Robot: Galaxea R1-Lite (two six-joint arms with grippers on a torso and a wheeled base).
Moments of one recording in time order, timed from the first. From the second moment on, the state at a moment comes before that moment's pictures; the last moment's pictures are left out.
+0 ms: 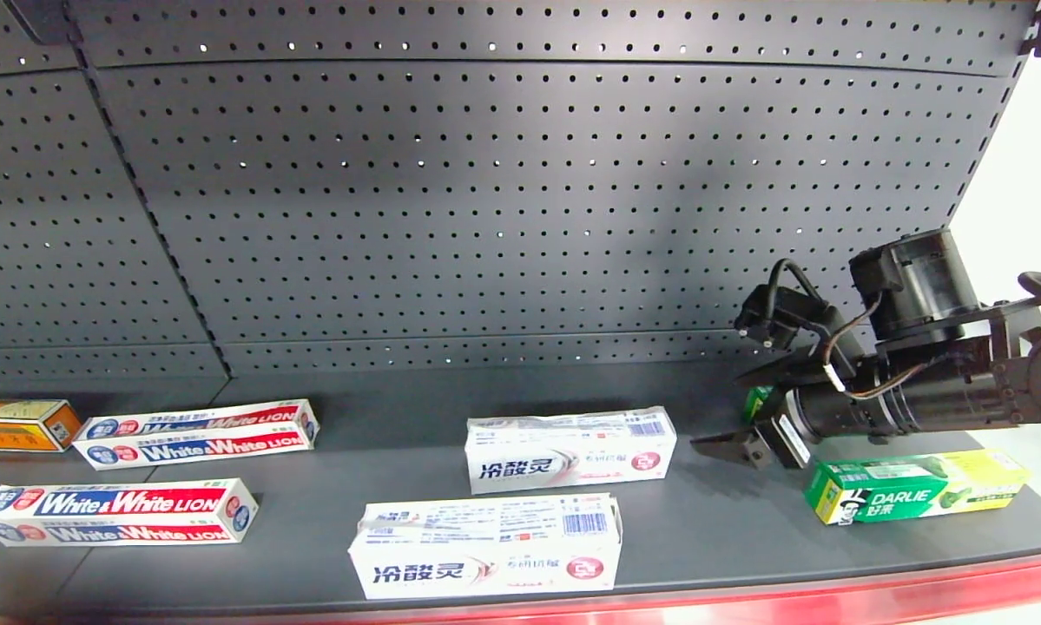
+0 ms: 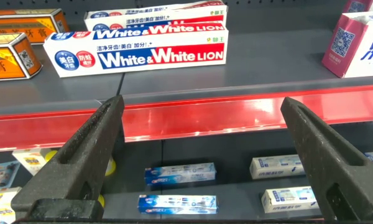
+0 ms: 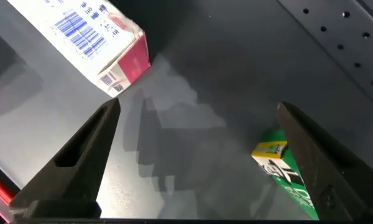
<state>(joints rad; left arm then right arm) 0.01 0.00 0.00 0.00 -0.02 0.01 0.40 1.65 -1.07 0.07 0.20 -0.42</state>
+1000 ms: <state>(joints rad) 0.01 0.00 0.00 0.00 -0.02 0.01 0.47 1.77 -1.10 0.00 0.20 -0.39</state>
